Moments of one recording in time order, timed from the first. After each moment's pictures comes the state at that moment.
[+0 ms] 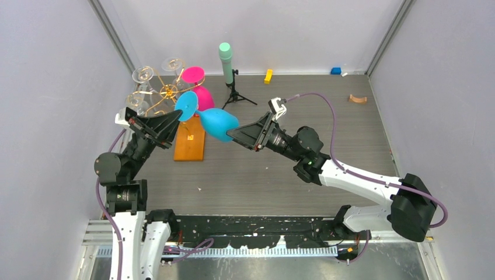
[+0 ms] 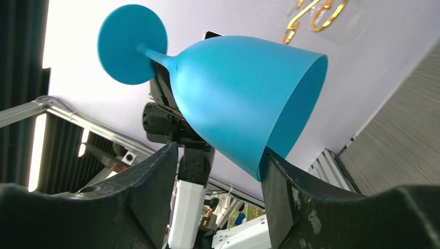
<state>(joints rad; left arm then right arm) 0.06 0.55 0.80 0.17 0.66 -2.00 0.91 1.24 0.80 0.80 -0.26 1.30</state>
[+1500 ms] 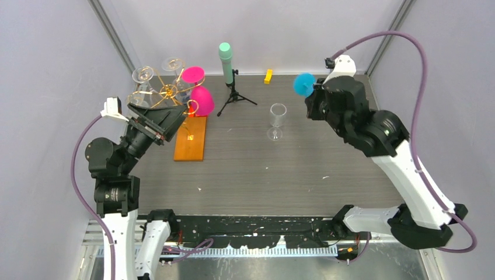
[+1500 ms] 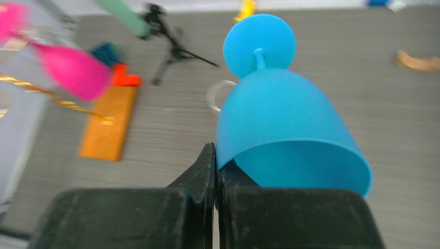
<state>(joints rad) 0.06 0.62 1.03 -0.20 0.62 -1.31 0.79 1.18 1.75 -0.92 0.51 0.45</state>
